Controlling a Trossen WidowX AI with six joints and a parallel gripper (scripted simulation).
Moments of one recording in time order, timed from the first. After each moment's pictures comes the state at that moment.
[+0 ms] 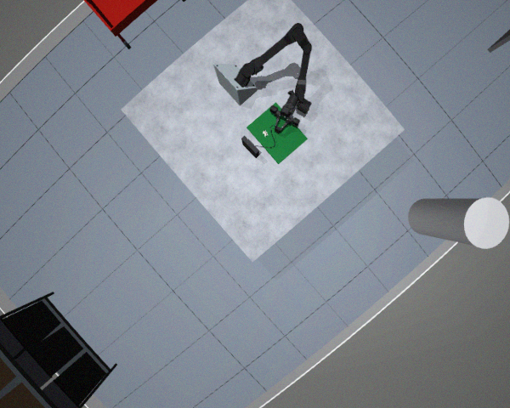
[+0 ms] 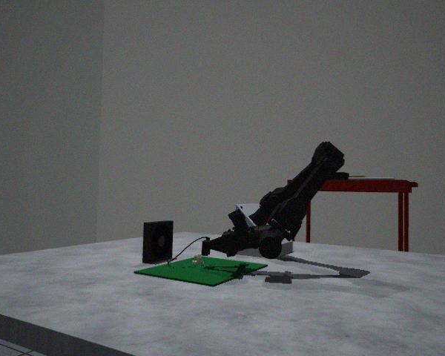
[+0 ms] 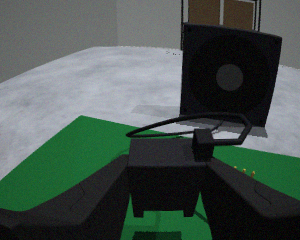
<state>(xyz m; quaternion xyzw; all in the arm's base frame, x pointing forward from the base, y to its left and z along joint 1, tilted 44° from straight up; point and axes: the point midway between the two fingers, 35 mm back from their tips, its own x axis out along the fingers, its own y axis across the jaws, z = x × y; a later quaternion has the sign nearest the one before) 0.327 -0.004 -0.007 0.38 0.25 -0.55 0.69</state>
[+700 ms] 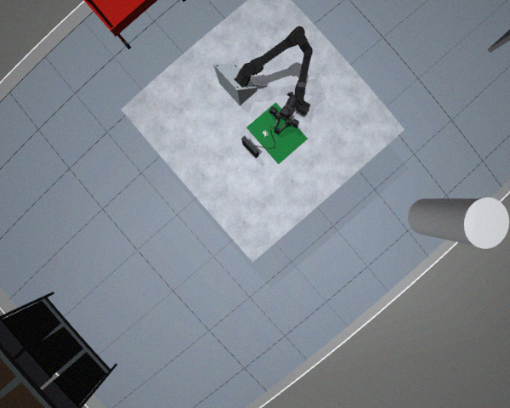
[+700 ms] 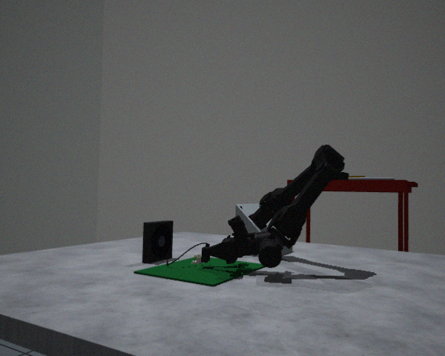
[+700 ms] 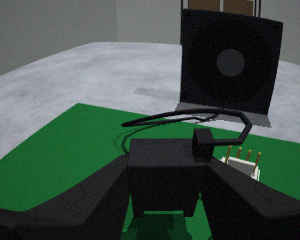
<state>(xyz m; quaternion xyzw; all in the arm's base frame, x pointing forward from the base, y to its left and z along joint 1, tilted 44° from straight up) 0.329 0.008 -0.020 0.38 0.26 -0.55 0.69</state>
